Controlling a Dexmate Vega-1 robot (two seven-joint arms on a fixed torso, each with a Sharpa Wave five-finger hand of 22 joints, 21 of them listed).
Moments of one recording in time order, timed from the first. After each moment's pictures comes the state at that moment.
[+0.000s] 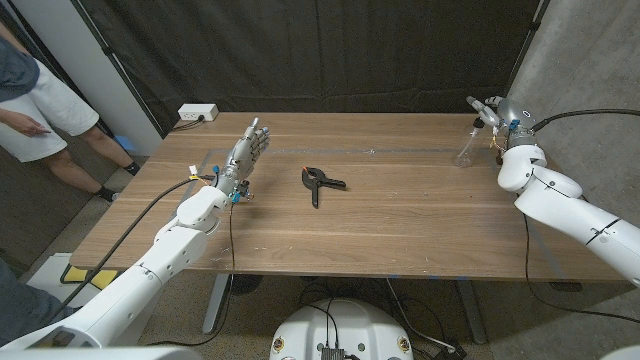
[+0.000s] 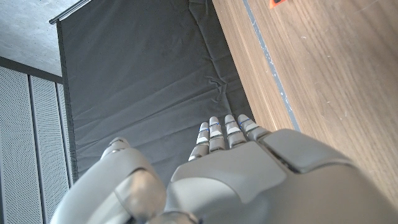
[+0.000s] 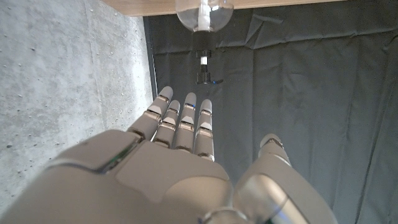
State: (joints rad) left arm 0.98 0.63 0.32 -1.53 -0.64 -0.27 -0.01; left_hand 0.33 0.00 0.06 0.08 0.24 0.08 0.08 0.20 0.18 0.12 0.03 0.21 0.19 0.06 0.04 0.19 0.18 -0.03 0.03 0.20 0.18; right arm -0.91 -0.95 -0.36 -1.85 -0.15 -0.58 -0.49; right_hand 0.16 0.05 0.26 -0.11 0.18 0.42 0.02 0.19 0.20 0.39 0.07 0.22 0.18 0.23 0.07 0.18 0.18 0.29 -0.02 0.22 0.18
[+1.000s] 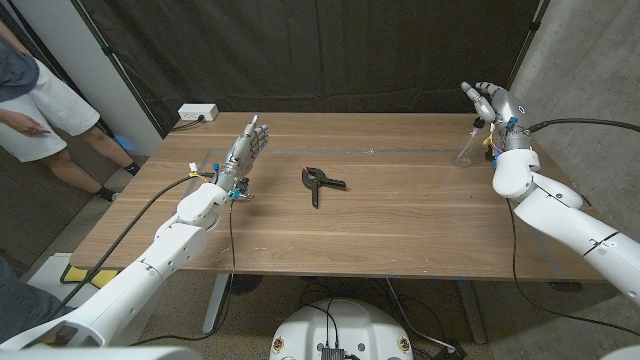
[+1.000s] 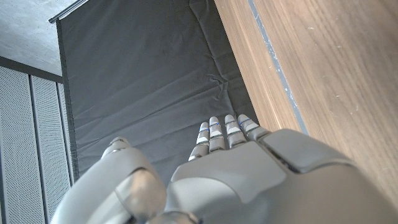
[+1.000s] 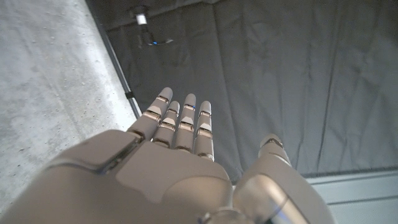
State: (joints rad) left arm 0.96 0.63 0.33 -1.51 -0.64 -0.27 -0.01; left_hand 0.34 0.00 0.06 0.08 0.24 0.08 0.08 0.20 0.18 0.12 0.03 0.21 0.19 0.06 0.04 0.19 0.18 -0.03 0.03 0.20 0.18; right arm -1.00 -0.88 -0.27 -1.85 -0.12 -0.27 -0.60; right_hand 0.16 0.05 0.26 -0.11 0.18 0.40 0.03 0.19 0.20 0.38 0.07 0.22 0.18 0.21 0.07 0.18 0.18 0.28 -0.02 0.22 0.18
